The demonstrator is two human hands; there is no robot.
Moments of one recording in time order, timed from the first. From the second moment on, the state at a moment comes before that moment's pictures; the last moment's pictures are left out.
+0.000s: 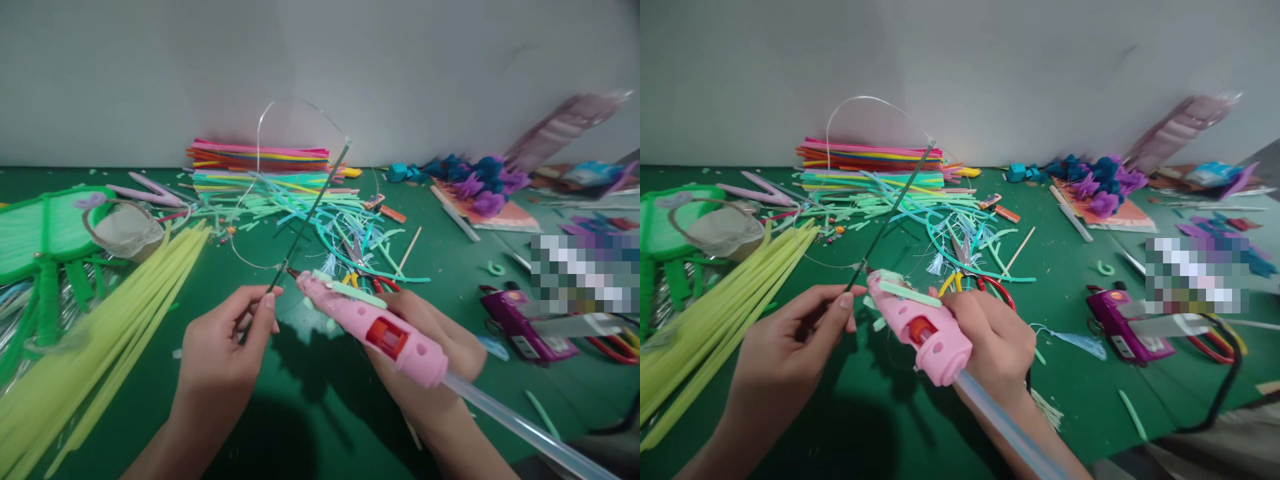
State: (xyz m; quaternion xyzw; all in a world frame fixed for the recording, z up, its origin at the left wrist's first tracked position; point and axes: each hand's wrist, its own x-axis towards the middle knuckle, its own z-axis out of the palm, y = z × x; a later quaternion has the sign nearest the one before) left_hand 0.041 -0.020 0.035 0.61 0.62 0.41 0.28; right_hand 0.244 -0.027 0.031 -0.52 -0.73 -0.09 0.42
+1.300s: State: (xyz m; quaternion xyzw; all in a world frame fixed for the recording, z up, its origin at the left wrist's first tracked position) left_hand 0.042 -0.021 0.029 0.63 0.62 0.41 0.24; right_hand 0.241 -0.029 0.029 -0.51 -0.75 -0.07 0.41
